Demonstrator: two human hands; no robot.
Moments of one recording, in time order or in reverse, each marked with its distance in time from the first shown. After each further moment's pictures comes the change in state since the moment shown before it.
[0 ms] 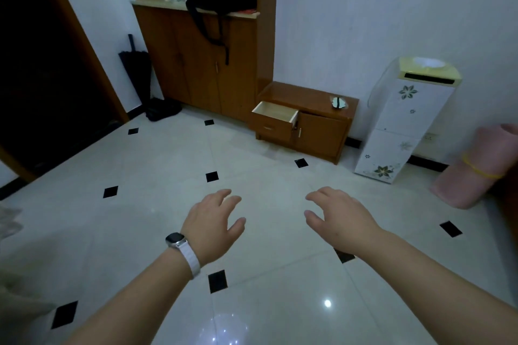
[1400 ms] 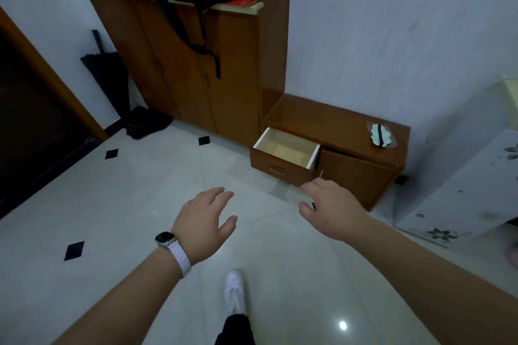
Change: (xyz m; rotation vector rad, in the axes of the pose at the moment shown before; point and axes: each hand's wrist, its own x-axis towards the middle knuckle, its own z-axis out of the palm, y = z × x) left_hand 0.601 -0.164 0.098 0.028 -0.081 -0.046; right_hand 0.650 0.165 -0.014 0.028 -0.056 -0.061
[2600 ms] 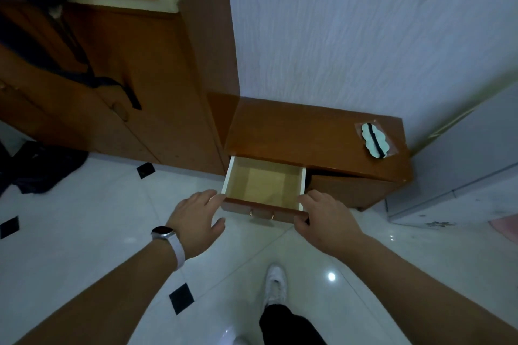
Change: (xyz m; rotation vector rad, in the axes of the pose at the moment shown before) left_hand 0.473 -0.141 0.109 -0.008 -0.310 0.308; right_hand 0.370 0.110 0.035 0.081 -0.030 0.309
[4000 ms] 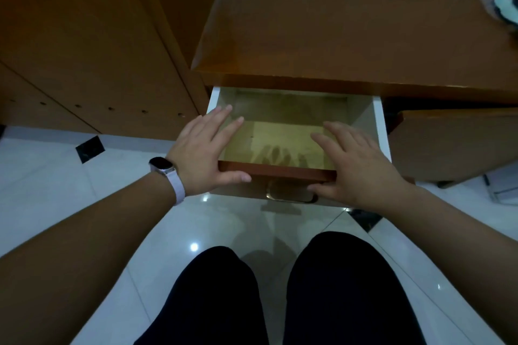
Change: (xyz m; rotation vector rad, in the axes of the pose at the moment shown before) left_hand 0.268 -0.177 0.365 0.168 0.276 0.372; right_hand 0.249 0.146 0.373 -0.207 0.139 -0.091
